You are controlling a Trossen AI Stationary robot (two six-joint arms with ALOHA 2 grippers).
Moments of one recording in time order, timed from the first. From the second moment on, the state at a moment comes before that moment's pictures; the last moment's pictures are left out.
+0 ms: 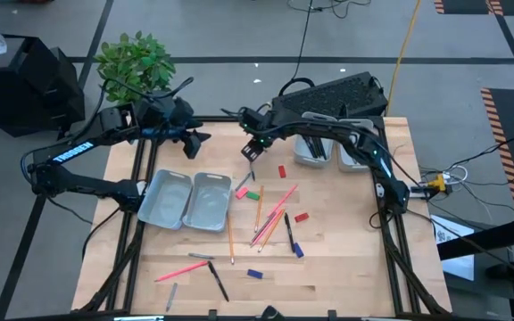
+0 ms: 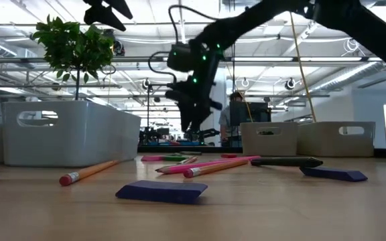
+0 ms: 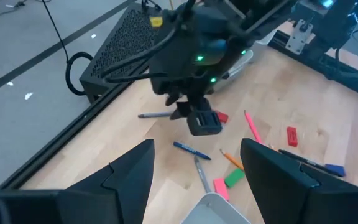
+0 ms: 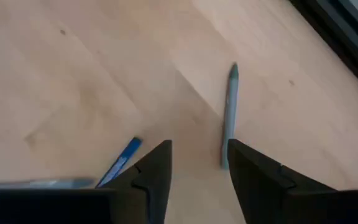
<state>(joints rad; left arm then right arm) 0.40 1.11 1.35 -0.89 -0.03 -0.23 -0.39 2.24 1.90 -0.83 0.08 0.28</state>
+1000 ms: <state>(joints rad) 0.40 1.18 1.35 -0.80 -0.09 -0.34 -0.50 2.12 1.63 -0.58 0.04 0.69</state>
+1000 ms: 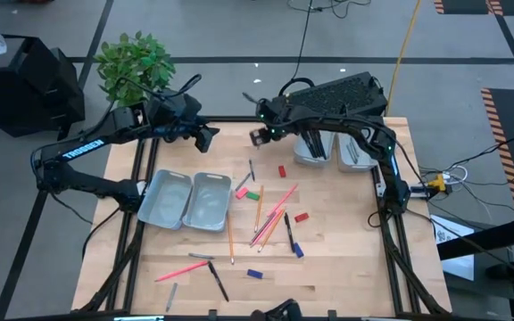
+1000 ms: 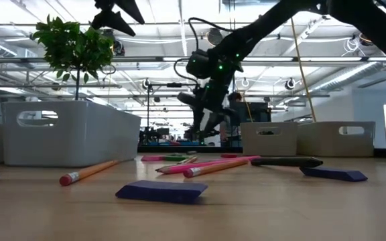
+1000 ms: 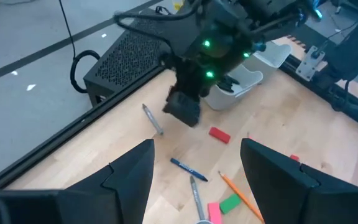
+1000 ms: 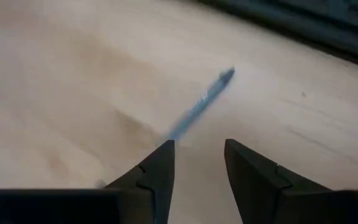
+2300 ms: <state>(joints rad) 0.40 1.17 1.35 -0.89 0.09 -0.16 -0.15 2.28 1.63 -0.30 0.69 1.18</state>
